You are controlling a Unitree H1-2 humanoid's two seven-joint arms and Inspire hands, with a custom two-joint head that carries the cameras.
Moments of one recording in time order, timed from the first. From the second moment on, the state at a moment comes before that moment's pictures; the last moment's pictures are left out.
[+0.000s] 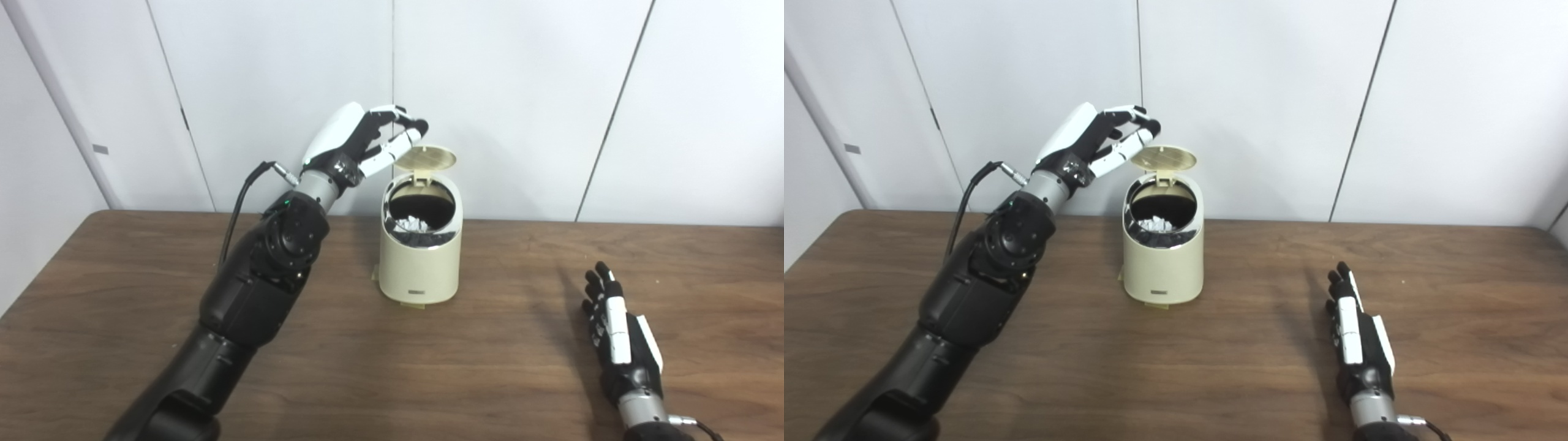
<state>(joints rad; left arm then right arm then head) -0.78 0.31 -0.34 0.10 0.53 0.25 -0.16 -0.12 -0.04 -0.10 0.01 0.07 0.08 -0.01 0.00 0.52</state>
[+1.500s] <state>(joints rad) -0.65 0.36 -0.42 0.08 0.78 -0.01 -0.25 -0.12 -0.03 -0.02 -0.05 -0.14 0.20 -0.11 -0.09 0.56</state>
